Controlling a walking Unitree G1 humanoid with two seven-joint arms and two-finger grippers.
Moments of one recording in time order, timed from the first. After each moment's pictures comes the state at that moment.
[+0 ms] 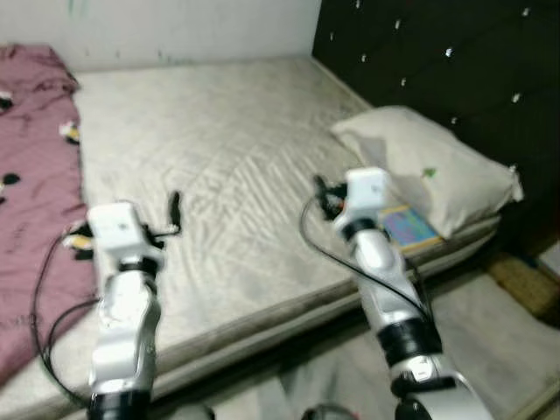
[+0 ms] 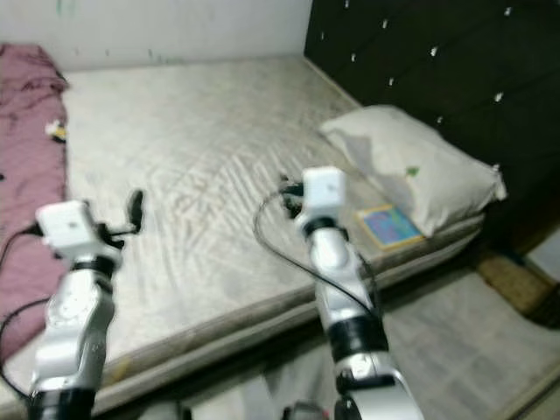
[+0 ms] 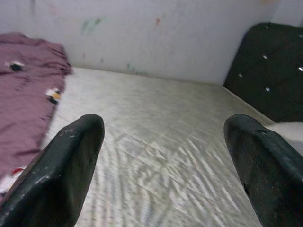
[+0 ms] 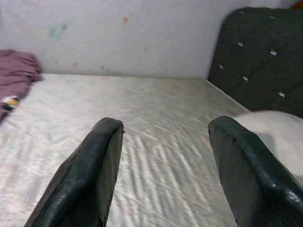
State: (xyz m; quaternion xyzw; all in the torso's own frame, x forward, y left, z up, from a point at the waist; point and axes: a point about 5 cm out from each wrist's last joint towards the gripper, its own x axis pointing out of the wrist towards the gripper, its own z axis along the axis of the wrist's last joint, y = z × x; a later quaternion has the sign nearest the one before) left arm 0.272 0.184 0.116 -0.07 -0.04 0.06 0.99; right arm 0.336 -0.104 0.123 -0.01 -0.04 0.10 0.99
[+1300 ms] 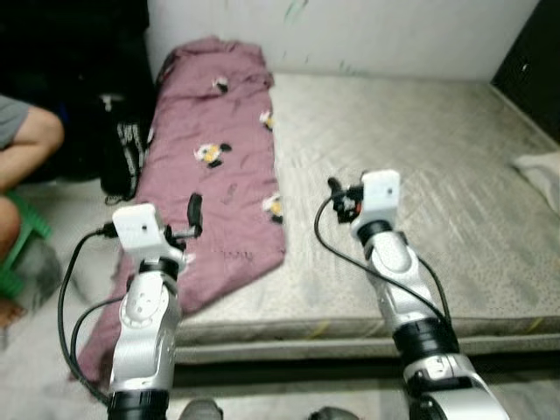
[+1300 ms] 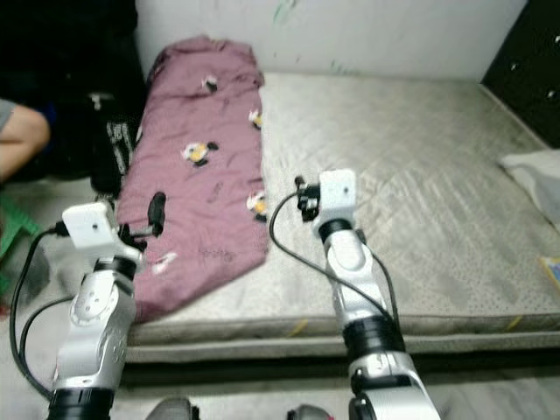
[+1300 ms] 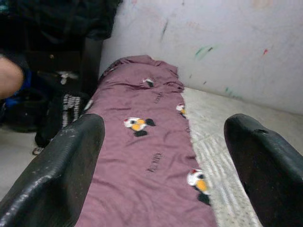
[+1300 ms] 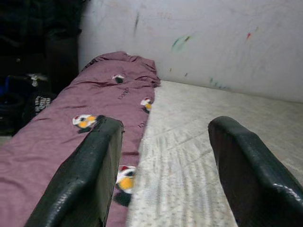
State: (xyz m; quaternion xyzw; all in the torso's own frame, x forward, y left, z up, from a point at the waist) left arm 0.276 0.167 0.115 -0.08 -0.04 0.04 1.00; right arm 0.336 -0.120 0.115 -0.02 -0.03 0.08 1.00
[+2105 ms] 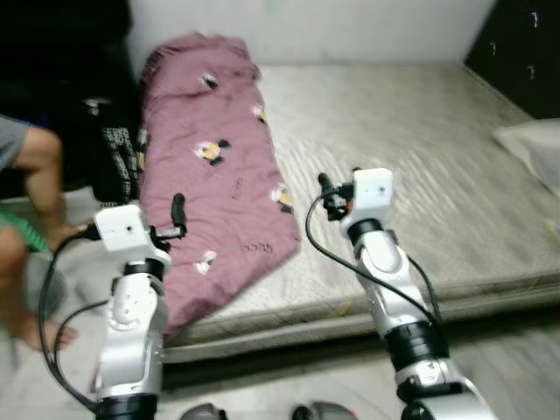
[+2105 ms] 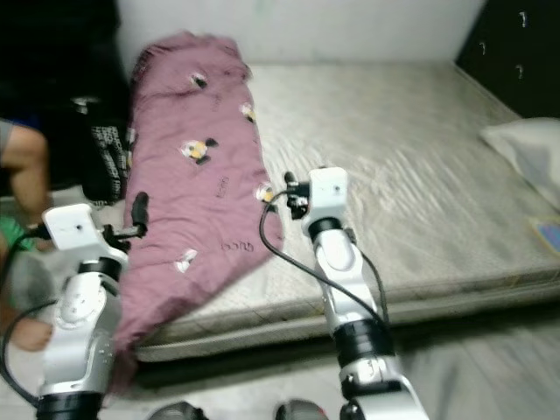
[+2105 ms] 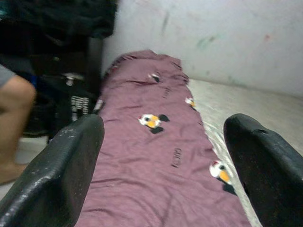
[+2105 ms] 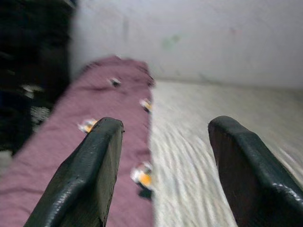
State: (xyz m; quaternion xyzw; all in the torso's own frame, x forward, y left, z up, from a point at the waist) left arm 0.264 0.181 0.116 -0.06 -0.03 0.07 1.00; right arm 0.327 -0.115 0.114 0.00 -0.03 0.08 1.00
